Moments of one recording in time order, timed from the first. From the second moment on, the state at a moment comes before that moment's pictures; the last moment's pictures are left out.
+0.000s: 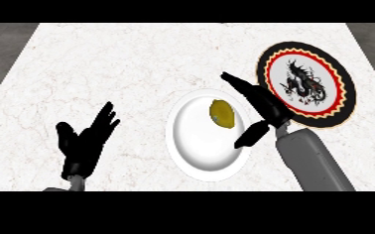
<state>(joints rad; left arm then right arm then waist) 0.01 0.25 -0.21 -1.44 0.28 0.16 0.16 -0.41 -0.22 0.26 -1.22 0.47 0.22 -0.11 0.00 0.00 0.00</state>
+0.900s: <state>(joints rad) 0.00 0.19 -0.16 -1.43 0.20 0.12 0.18 -0.52 -0.11 0.27 -0.94 0.70 0.11 -0.28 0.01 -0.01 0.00</state>
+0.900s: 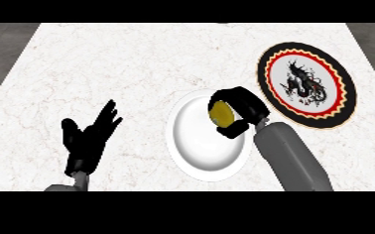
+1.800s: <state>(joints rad) -0.03 0.18 -0.17 -1.42 0.19 0.09 0.19 -0.84 0.00 0.08 -0.79 1.04 -0.46 0.77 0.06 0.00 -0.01</state>
